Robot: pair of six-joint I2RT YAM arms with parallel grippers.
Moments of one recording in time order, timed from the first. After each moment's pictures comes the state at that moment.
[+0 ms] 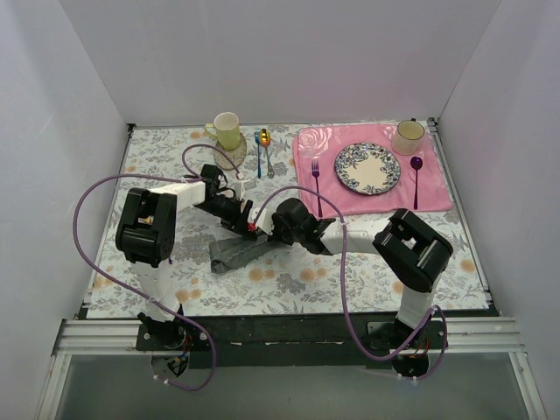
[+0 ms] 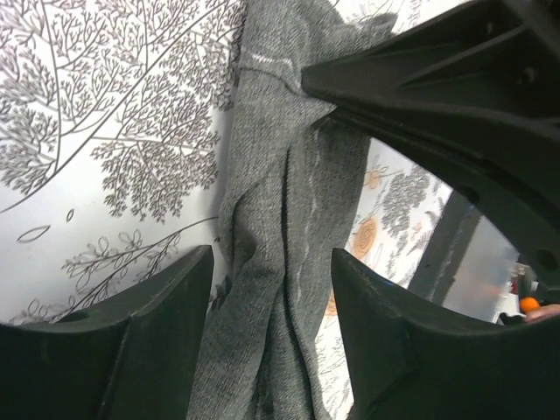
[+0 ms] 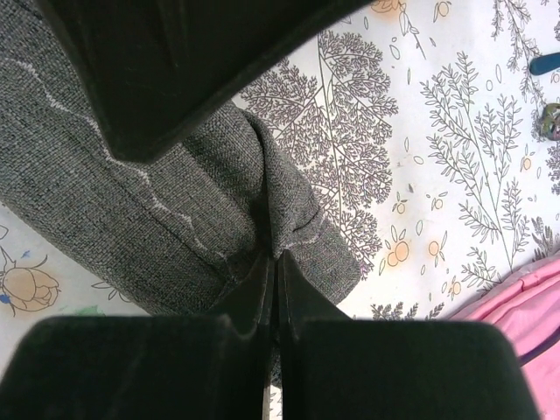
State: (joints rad) left arm -0.23 1.91 1.16 -0.64 0.88 0.31; right arm 0.92 1.81 0.95 0.18 -0.05 -0.55
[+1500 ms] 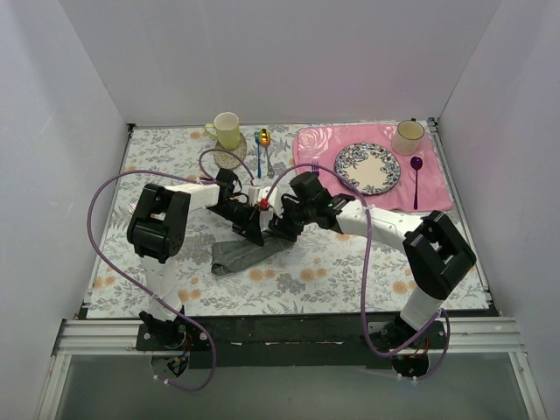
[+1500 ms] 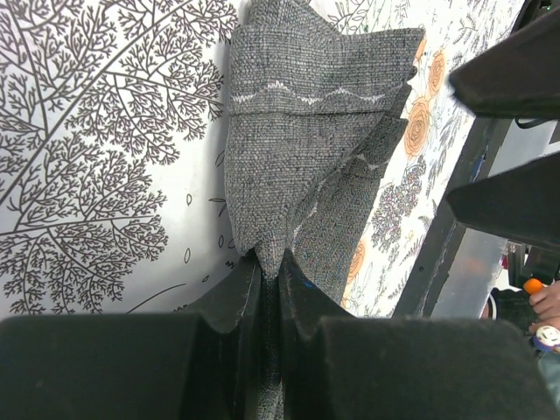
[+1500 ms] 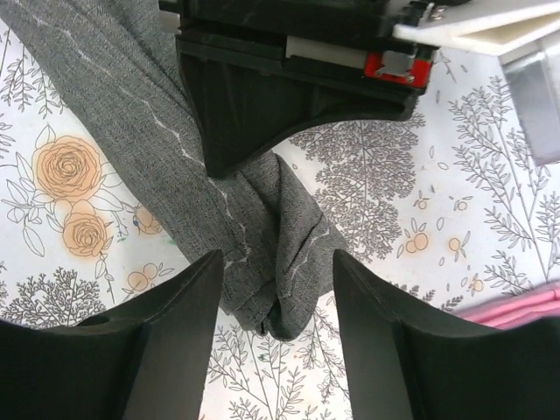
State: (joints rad) left arm -0.33 1.99 1.19 -0.62 0.88 0.29; right arm 0.79 1.68 1.10 -0.18 -0.41 -0.49
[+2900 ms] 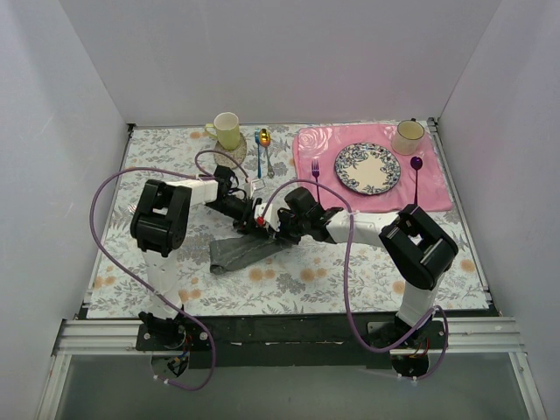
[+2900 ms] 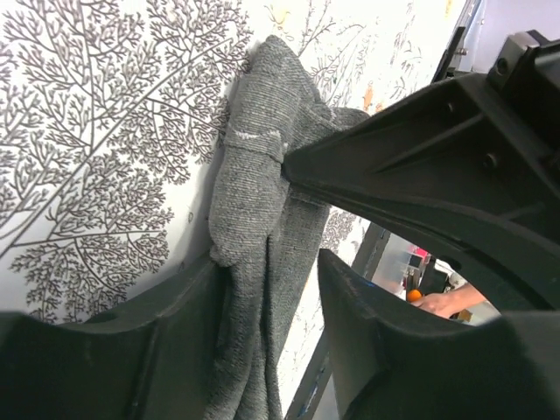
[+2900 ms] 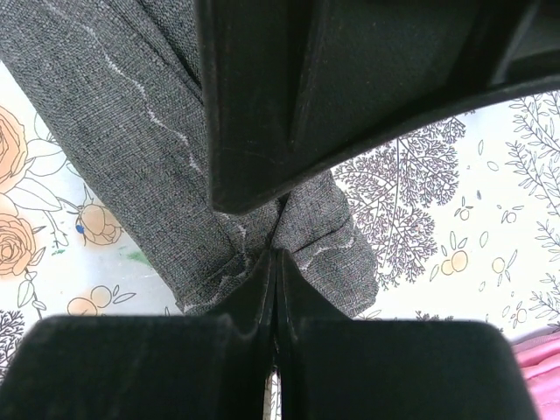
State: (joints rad) left arm -0.29 2.05 1.25 -0.62 1.00 0.08; right arm 0.83 1.81 1.00 0.00 -0.34 -0.58
